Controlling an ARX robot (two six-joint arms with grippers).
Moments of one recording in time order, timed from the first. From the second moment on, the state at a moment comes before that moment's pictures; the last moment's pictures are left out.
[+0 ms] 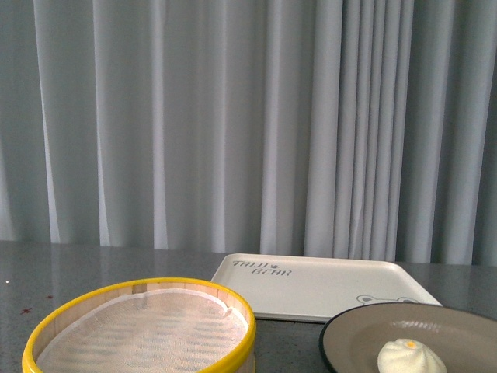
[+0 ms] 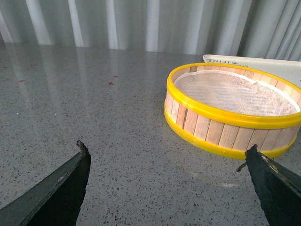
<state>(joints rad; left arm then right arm) 0.00 0.00 0.03 0.00 0.00 0.00 0.19 1.22 0.52 0.14 -0.13 -1.56</state>
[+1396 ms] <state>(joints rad) 0.00 0.00 0.03 0.00 0.00 0.00 0.01 1.61 1.07 0.34 -0.32 -1.55</state>
